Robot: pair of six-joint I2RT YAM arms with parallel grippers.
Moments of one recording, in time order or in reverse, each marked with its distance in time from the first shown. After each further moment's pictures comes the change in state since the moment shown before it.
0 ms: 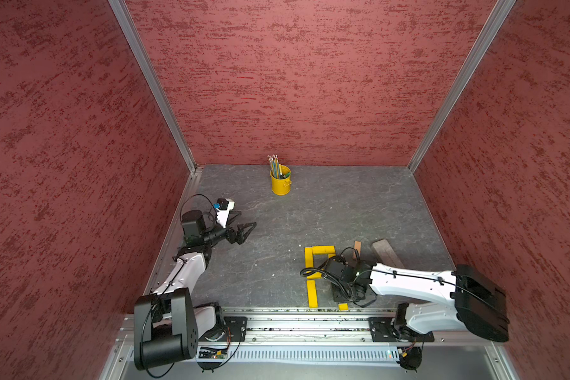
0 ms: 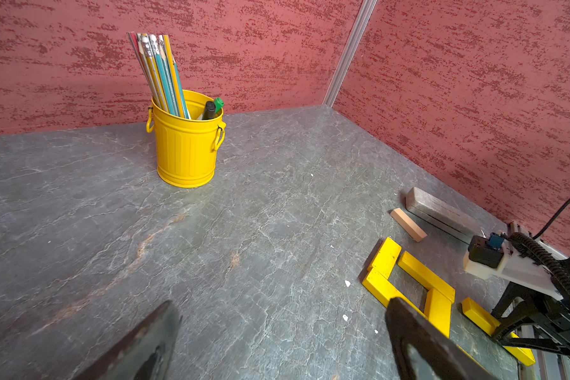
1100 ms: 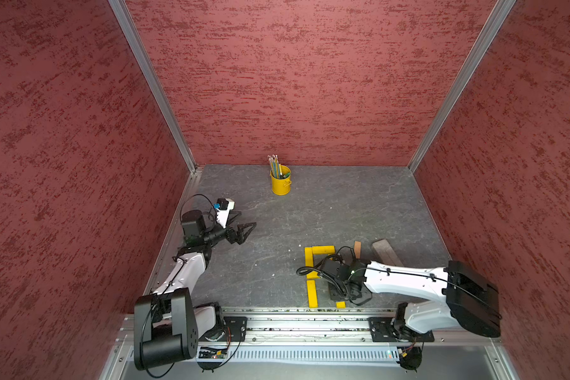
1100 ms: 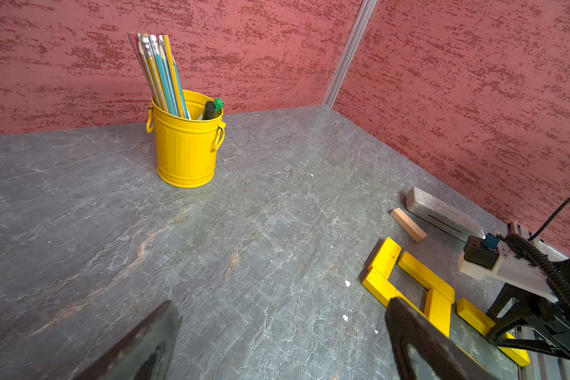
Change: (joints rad) left arm 0.000 0.000 0.000 0.000 0.000 0.000; right arm 0.000 0.062 0.042 0.008 0.021 0.003
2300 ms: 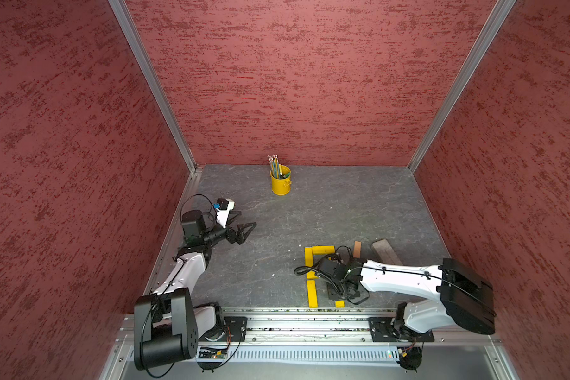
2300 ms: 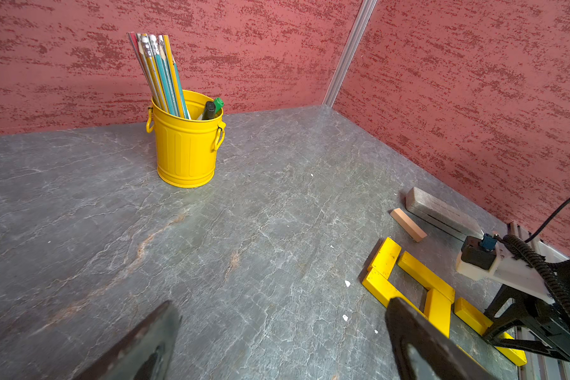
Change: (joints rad) left arm 0.000 0.000 0.000 0.000 0.000 0.000; right arm 0.000 0.037 0.026 -0.011 0.018 0.008
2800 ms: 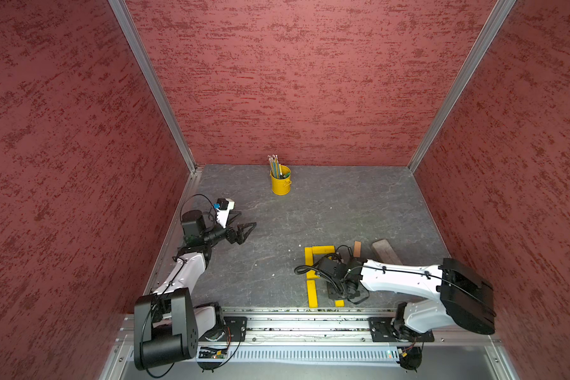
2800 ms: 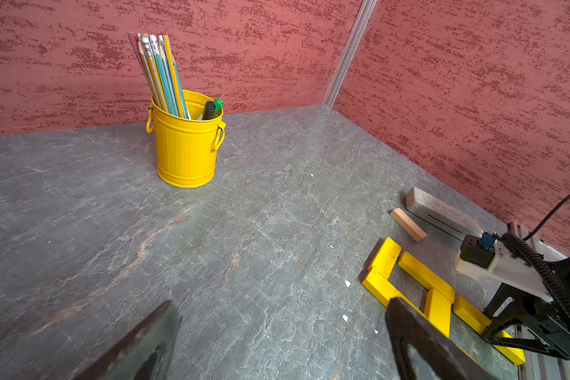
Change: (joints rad) left arm 0.000 0.000 0.000 0.000 0.000 0.000; right arm -0.010 -0.001 0.000 0.003 0.000 0.003
